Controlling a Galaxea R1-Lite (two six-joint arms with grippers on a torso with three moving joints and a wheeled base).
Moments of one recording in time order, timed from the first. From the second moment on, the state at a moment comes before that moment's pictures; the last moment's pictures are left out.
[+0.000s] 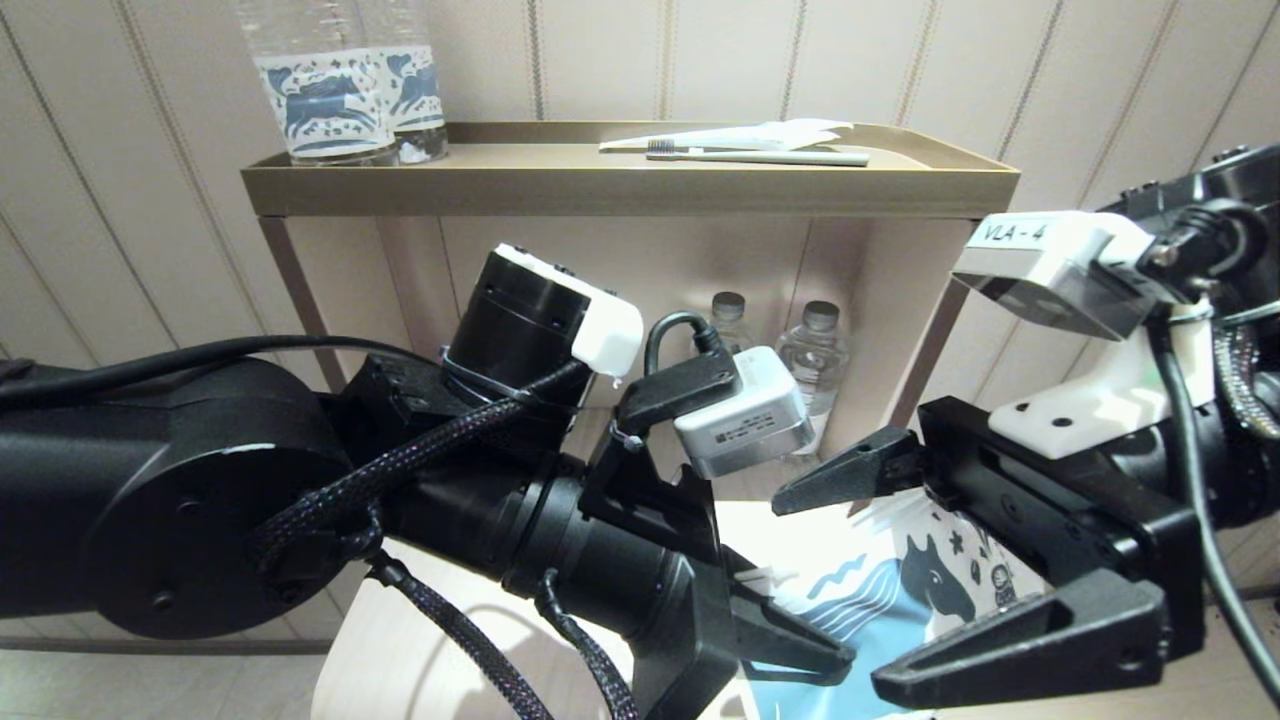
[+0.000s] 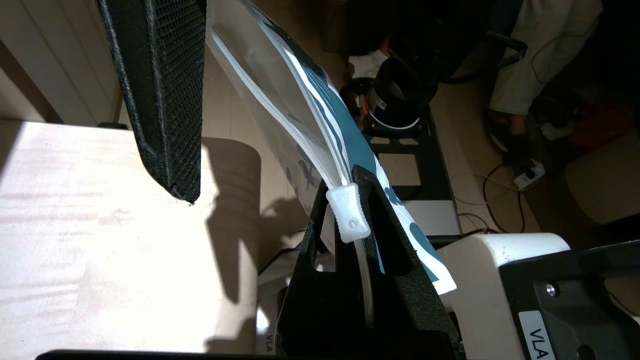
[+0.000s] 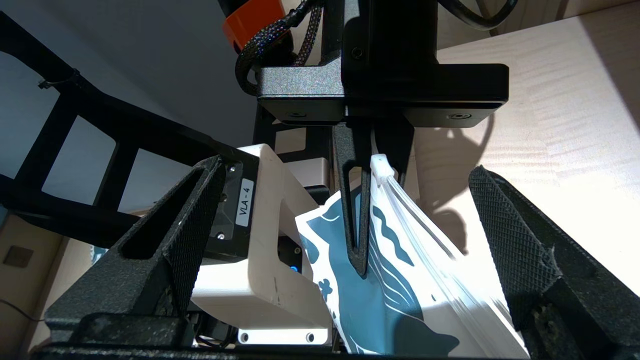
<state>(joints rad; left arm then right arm) -0.93 1.74 -1.21 0.01 -0.76 0.24 0.53 1.43 -1.20 0.33 1.03 -0.28</state>
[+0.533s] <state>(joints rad) -0.93 1.75 -1.20 0.00 -0.76 0.24 0.53 1.43 -1.19 0.33 1.02 -0.29</state>
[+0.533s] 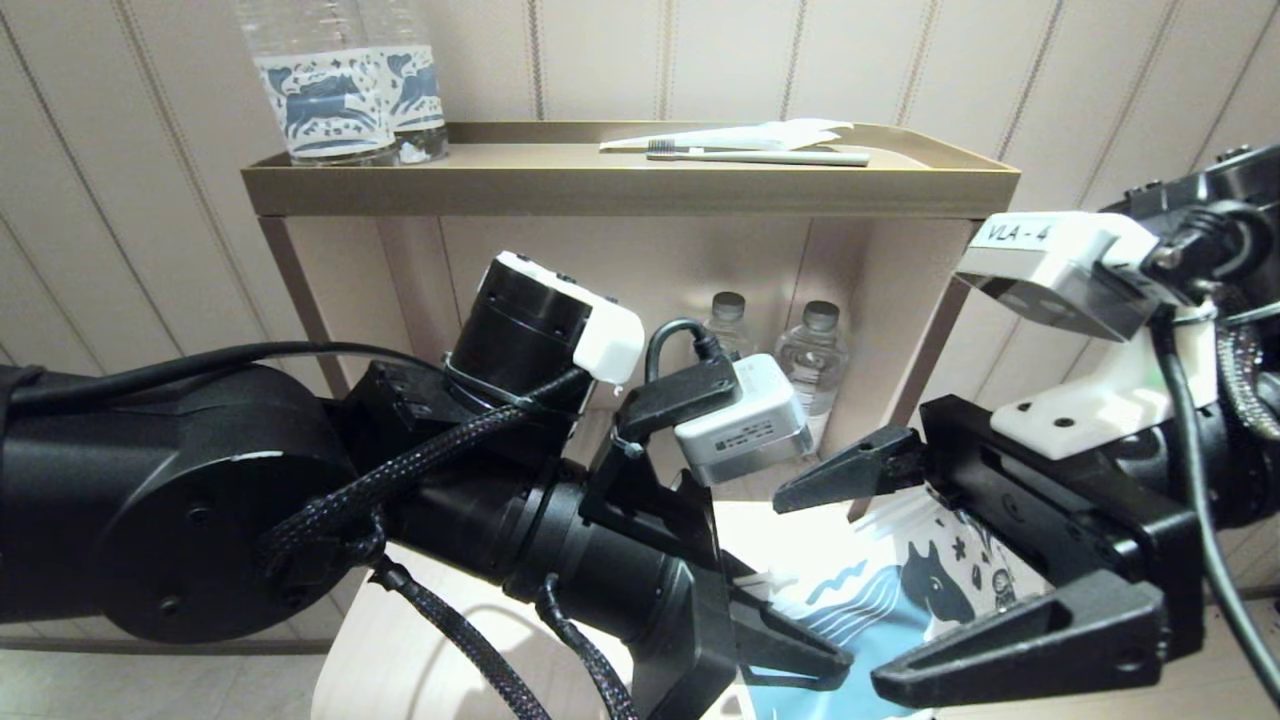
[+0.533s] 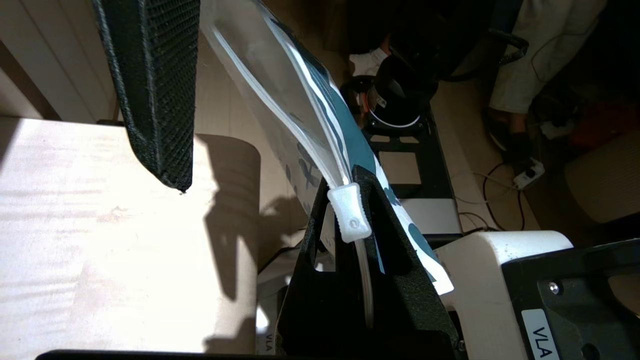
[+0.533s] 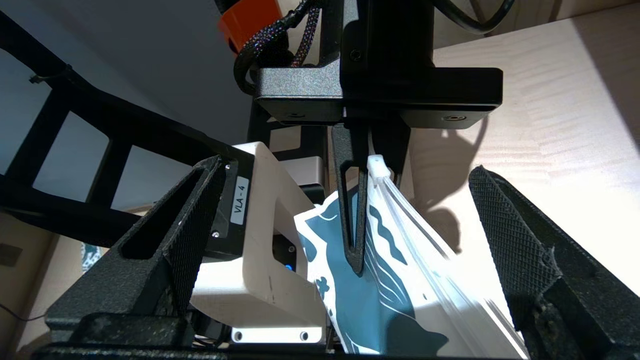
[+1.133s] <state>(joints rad) -0.93 1.75 -1.20 0.00 -0.76 0.22 0.53 1.42 -1.19 0.33 0.97 -0.30</state>
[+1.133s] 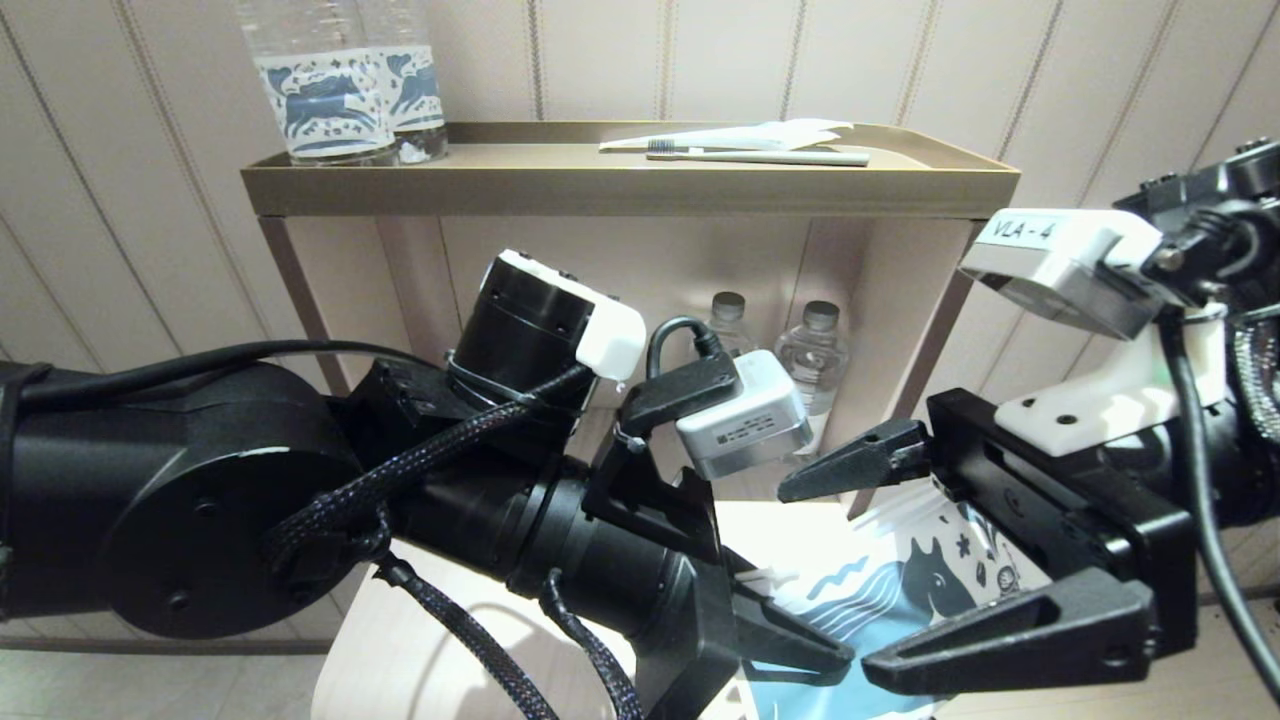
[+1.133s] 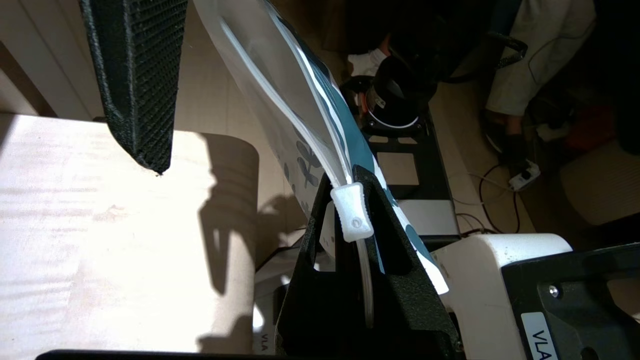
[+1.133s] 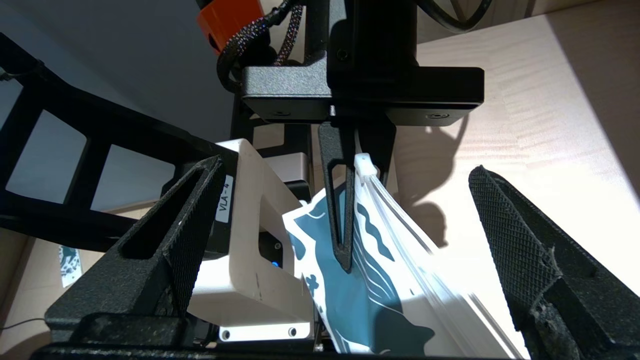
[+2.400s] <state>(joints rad) -0.93 1.74 -1.20 0.05 -0.67 0.26 0.52 1.41 -1.19 0.37 0.71 -0.38</state>
